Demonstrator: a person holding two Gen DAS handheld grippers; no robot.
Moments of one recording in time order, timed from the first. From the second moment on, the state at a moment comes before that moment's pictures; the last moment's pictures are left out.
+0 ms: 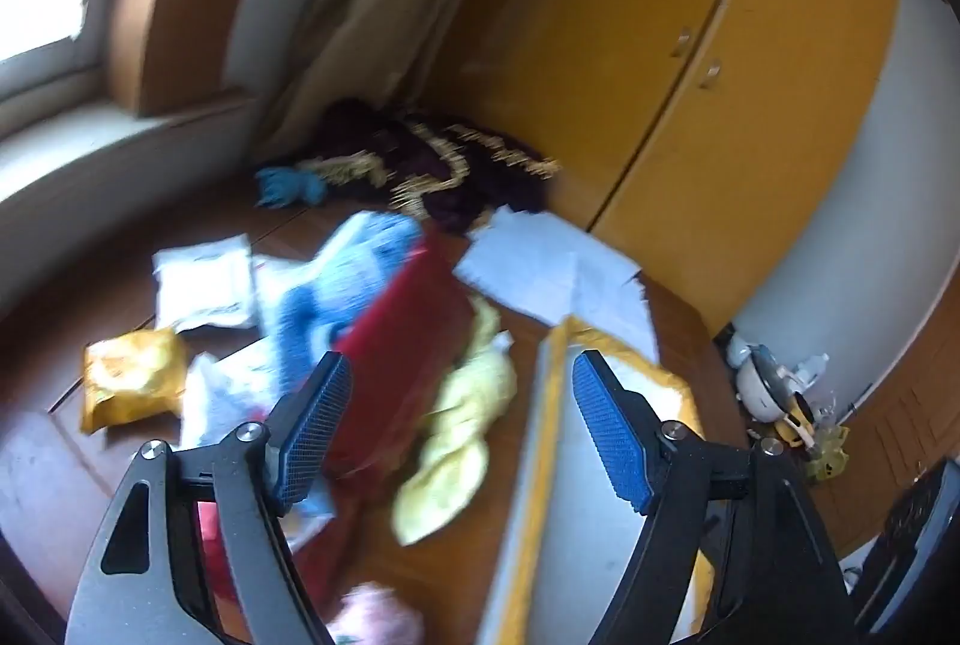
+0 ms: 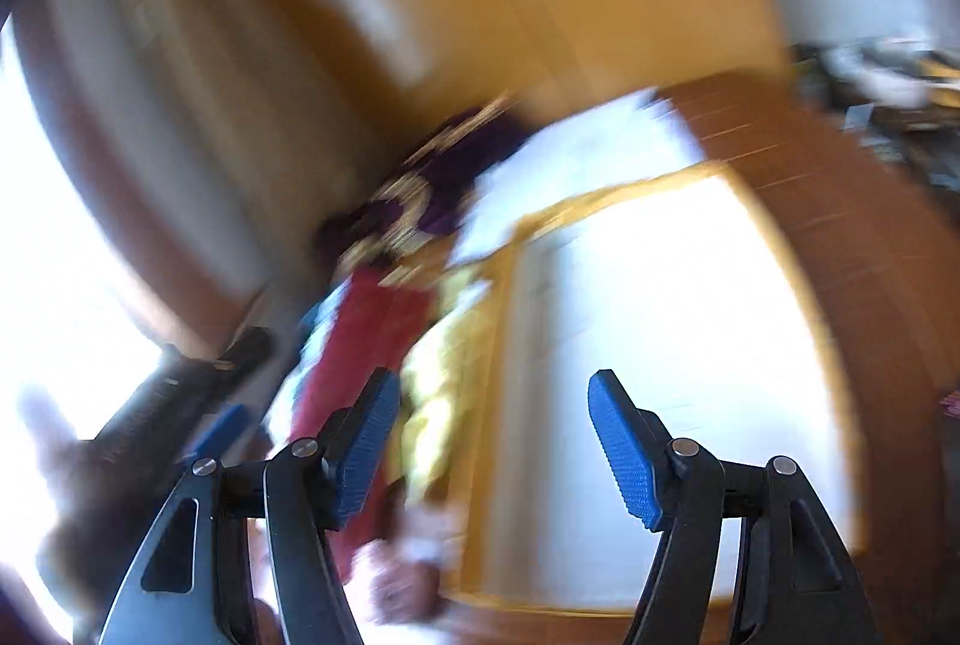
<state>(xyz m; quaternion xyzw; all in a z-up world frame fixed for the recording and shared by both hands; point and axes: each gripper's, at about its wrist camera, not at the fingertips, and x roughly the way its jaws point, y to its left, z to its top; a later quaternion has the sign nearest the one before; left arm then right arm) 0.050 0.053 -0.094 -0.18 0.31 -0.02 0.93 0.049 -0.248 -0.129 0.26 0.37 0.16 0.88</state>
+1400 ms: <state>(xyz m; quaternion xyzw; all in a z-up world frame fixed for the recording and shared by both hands) 0.014 0.066 -0.134 -0.21 0.33 0.00 0.92 0.015 -0.162 -0.157 0.14 0.41 0.19 0.88</state>
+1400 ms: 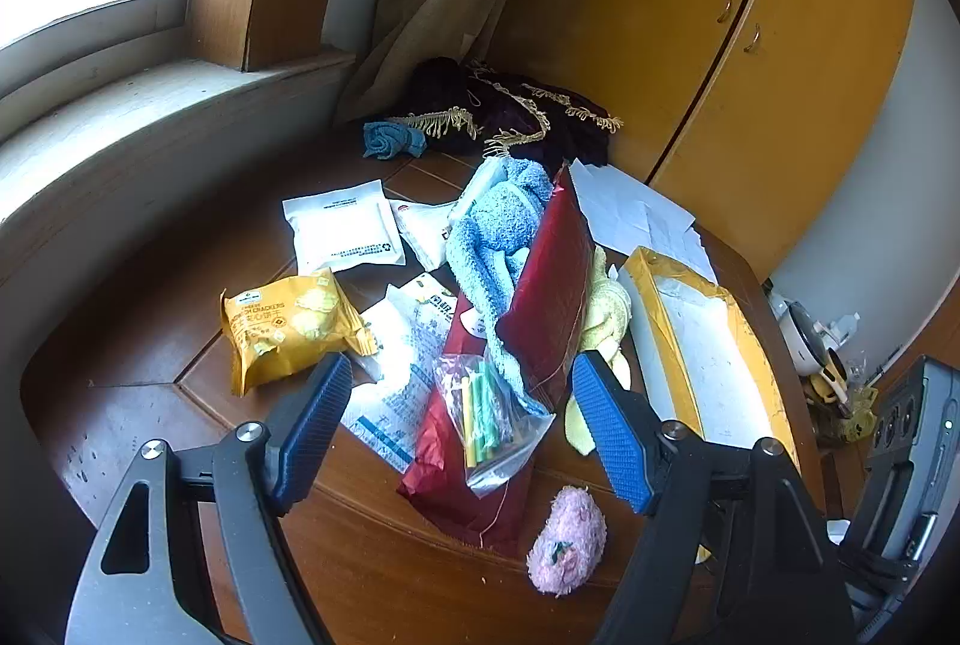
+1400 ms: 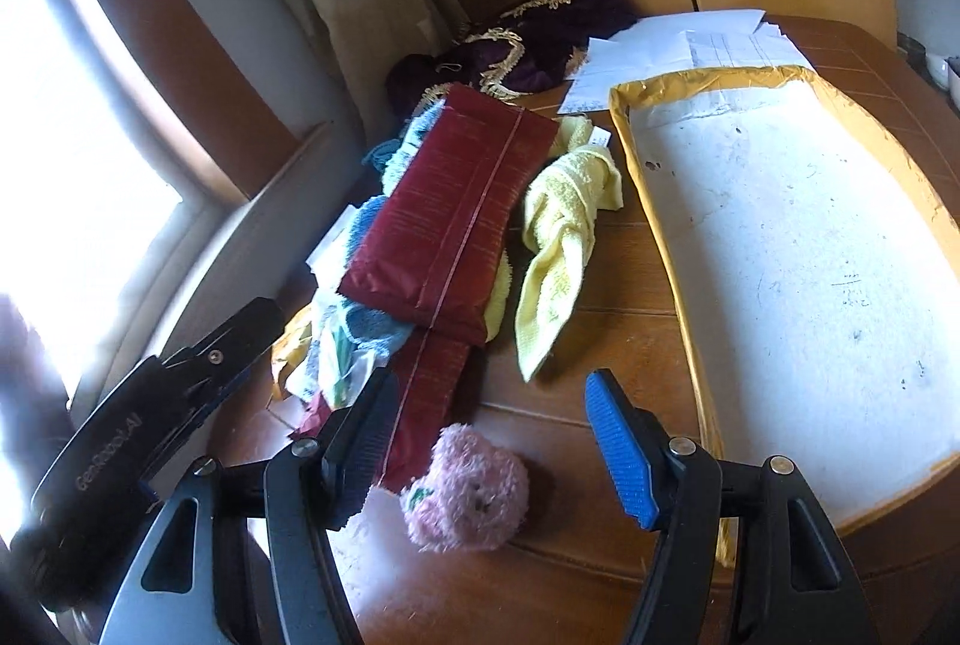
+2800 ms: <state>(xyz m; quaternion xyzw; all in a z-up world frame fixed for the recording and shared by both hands) 0.004 0.053 -0.131 -0.18 0.35 0.01 0.92 -0.004 -0.166 -0.164 0.13 0.42 0.18 0.88</state>
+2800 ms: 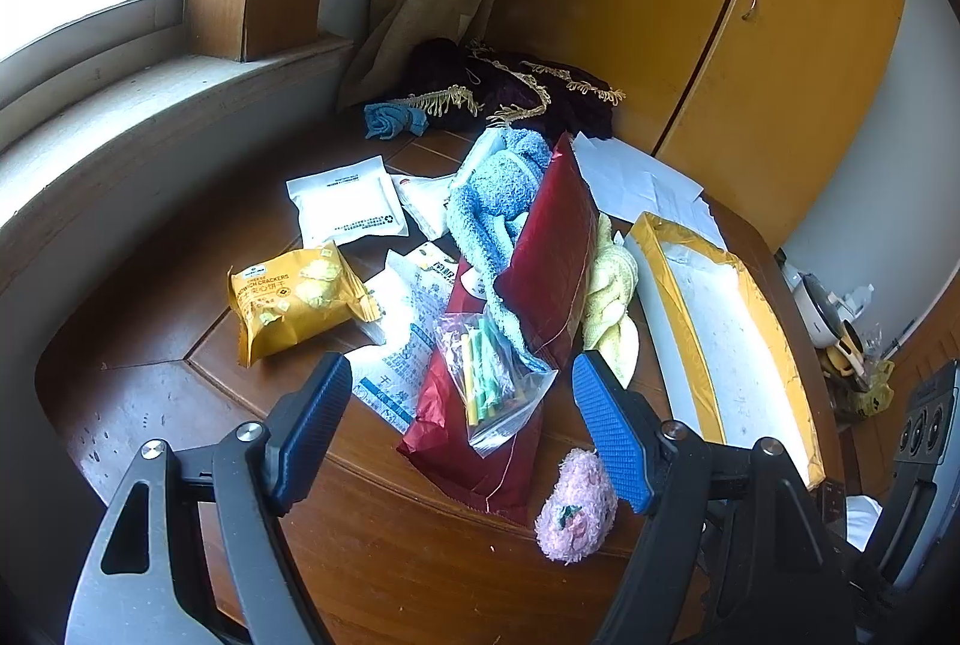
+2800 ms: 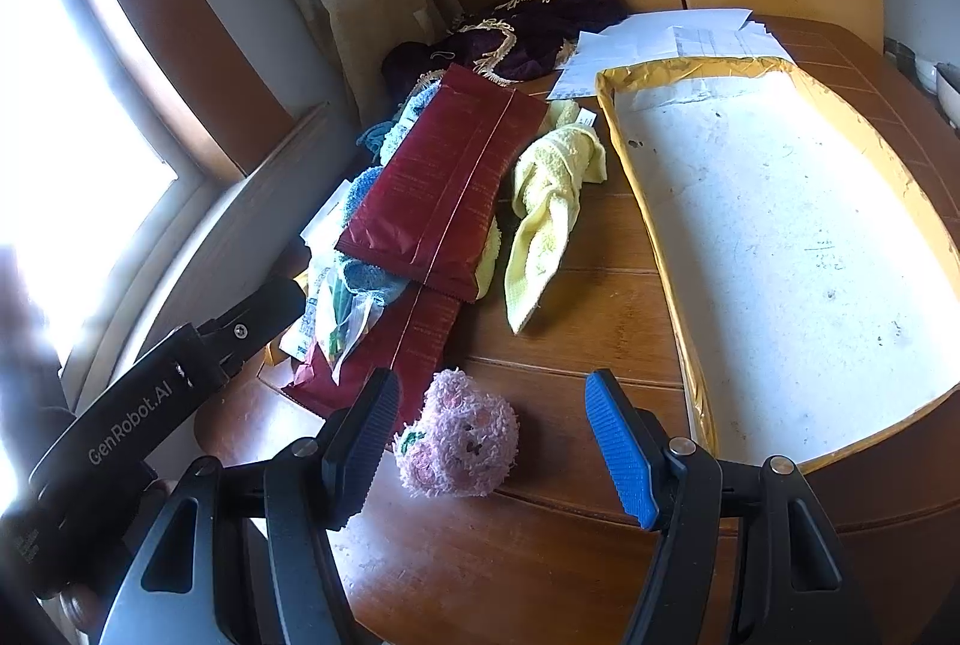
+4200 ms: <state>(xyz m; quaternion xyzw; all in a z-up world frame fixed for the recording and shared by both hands) 0.080 0.025 -0.116 -0.08 0.36 -0.06 0.93 -0.002 -0.131 -0.196 0.05 0.44 0.23 0.87</state>
